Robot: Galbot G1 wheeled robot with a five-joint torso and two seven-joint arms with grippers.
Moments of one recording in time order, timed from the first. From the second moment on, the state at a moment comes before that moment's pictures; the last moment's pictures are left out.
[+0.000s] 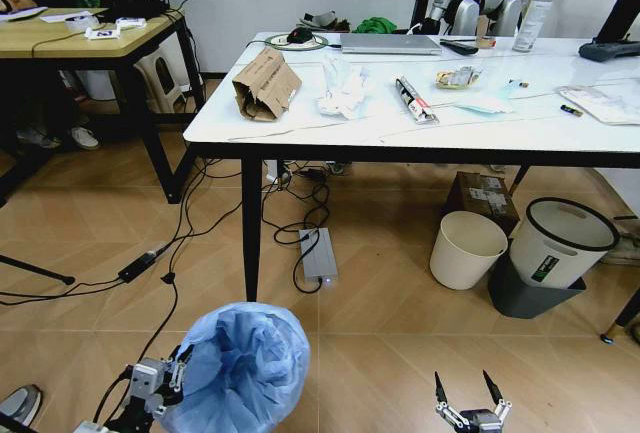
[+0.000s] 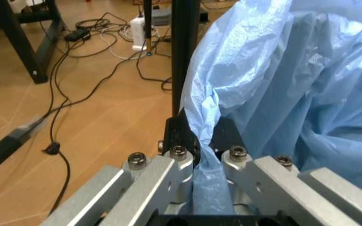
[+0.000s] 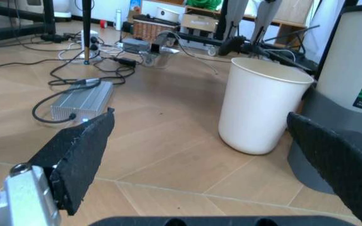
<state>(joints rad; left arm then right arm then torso) 2.03 -1.13 -0.75 -2.14 -0.36 -0.09 0.17 -1.72 1.61 0.83 1.48 -0.02 0.73 -0.29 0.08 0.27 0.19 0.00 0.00</state>
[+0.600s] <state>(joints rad) 2.02 -1.14 -0.74 -2.13 -0.35 -0.11 0.20 -1.72 1.61 0.83 1.48 -0.02 0.73 -0.29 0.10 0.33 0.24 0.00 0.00</state>
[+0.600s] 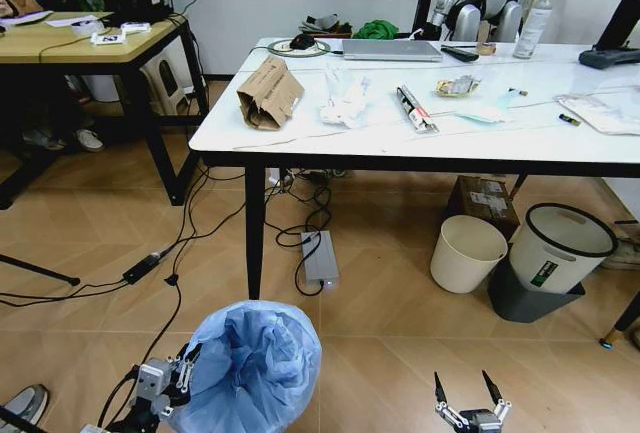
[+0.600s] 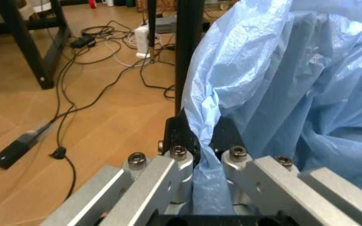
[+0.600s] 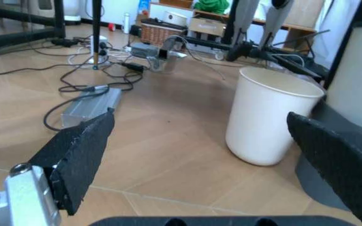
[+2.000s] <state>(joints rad) 2.00 -1.14 -0.76 -2.08 -0.32 -0.16 0.26 -1.72 1.61 0.83 1.47 -0.03 0.74 -0.29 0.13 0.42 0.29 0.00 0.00</state>
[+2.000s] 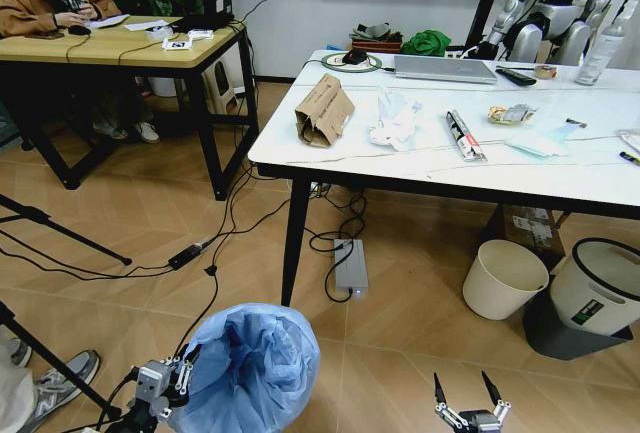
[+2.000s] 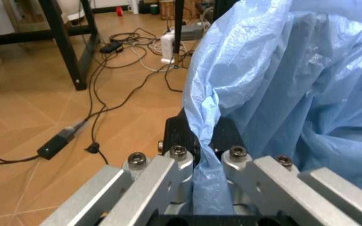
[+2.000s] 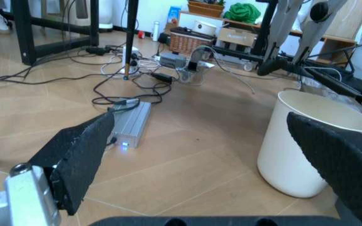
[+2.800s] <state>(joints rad) 1.99 -1.14 -0.76 -2.07 -0.32 -0.17 0.24 -1.72 1.61 0.83 1.47 -0.03 0.74 -0.29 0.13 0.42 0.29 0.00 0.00</state>
